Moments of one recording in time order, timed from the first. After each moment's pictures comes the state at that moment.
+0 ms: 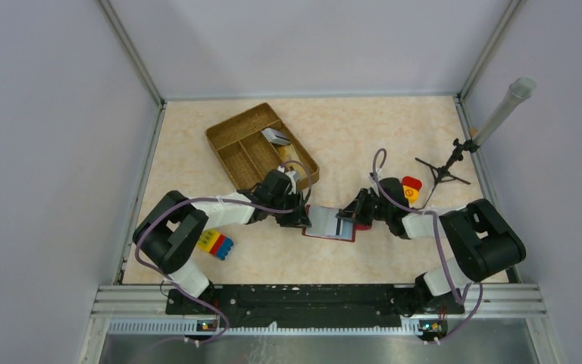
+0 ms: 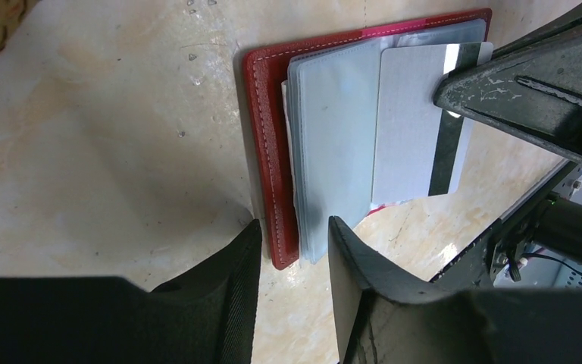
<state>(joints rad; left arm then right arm) -0.70 1.63 0.77 -0.02 0.33 -0.70 0.40 1.49 0.39 0.42 -0.44 0.89</state>
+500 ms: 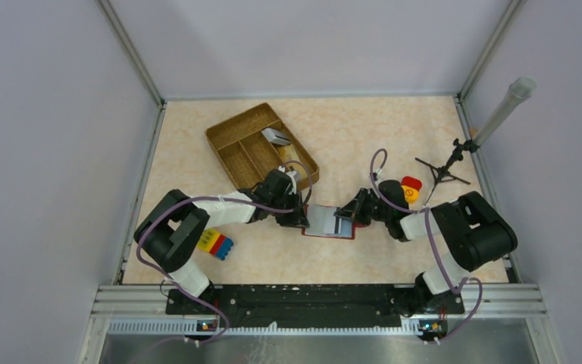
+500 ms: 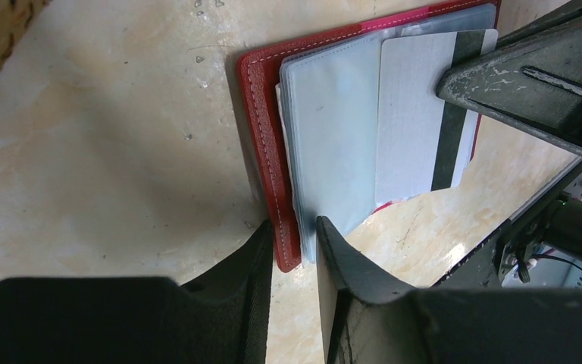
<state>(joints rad) -0.70 1.65 0.78 -0.03 0.32 -0.69 0.39 1.57 0.36 0.60 -0.47 0.91</state>
